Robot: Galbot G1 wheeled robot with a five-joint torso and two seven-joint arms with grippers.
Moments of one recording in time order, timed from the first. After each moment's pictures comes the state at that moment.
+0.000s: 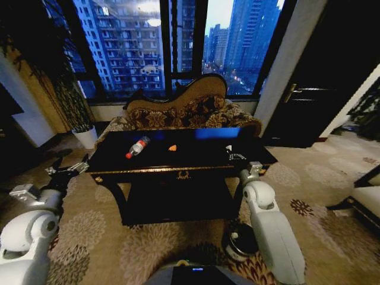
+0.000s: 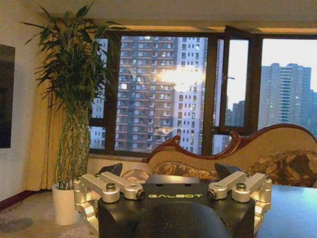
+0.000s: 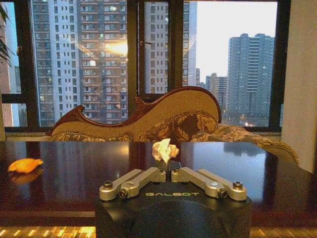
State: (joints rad) left arm 1.47 -1.08 -1.07 -2.14 -0.70 0.31 -0.03; right arm -1.09 1.31 0.55 1.91 0.27 -0.39 0.00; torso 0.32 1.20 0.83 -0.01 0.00
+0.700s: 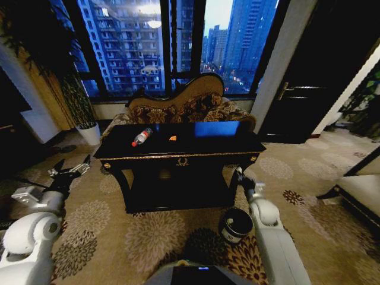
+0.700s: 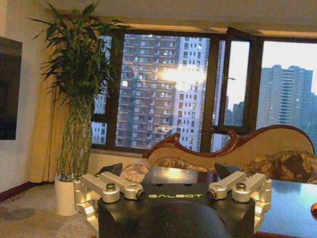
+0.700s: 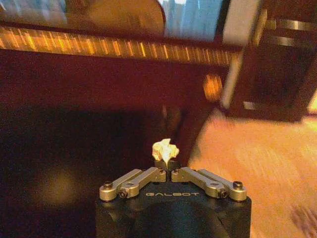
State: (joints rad) left arm 1.48 -1.12 -1.07 -2.14 -0.70 0.30 -0.01; right arm -1.28 1.36 0.72 1.68 0.11 -0.38 0.00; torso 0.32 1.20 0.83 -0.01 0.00
